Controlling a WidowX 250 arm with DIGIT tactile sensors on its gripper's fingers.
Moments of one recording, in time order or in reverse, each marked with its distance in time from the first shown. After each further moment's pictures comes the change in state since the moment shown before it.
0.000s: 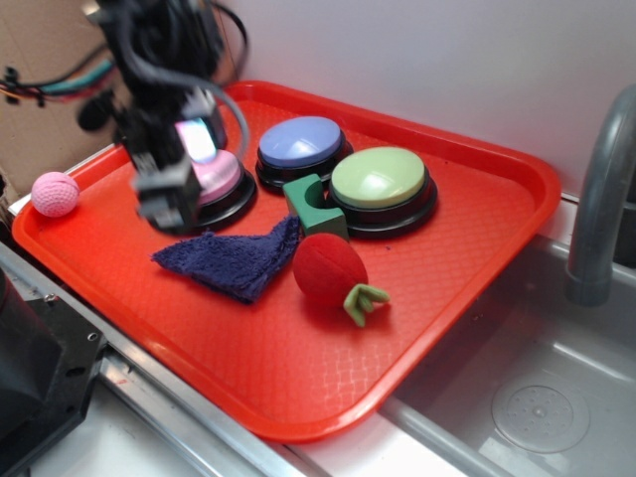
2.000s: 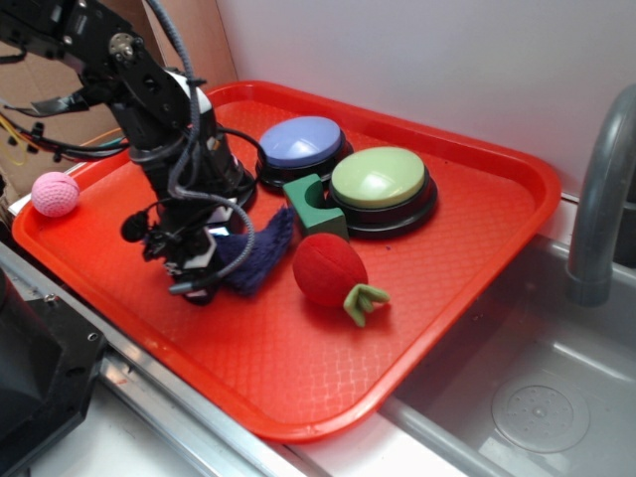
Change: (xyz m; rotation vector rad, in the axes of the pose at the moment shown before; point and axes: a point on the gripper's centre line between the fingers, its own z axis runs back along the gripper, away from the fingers) arm -0.032 0.028 -0.070 0.023 -0.057 -0.028
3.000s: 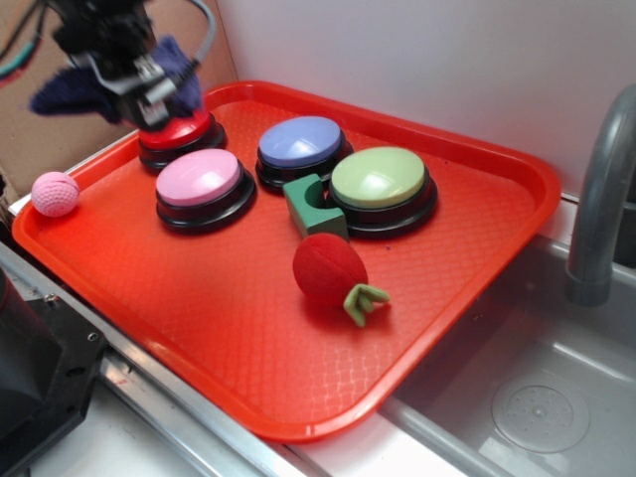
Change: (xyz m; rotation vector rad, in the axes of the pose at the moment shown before) arm -0.002 0.002 0.144 0.122 0.051 0.918
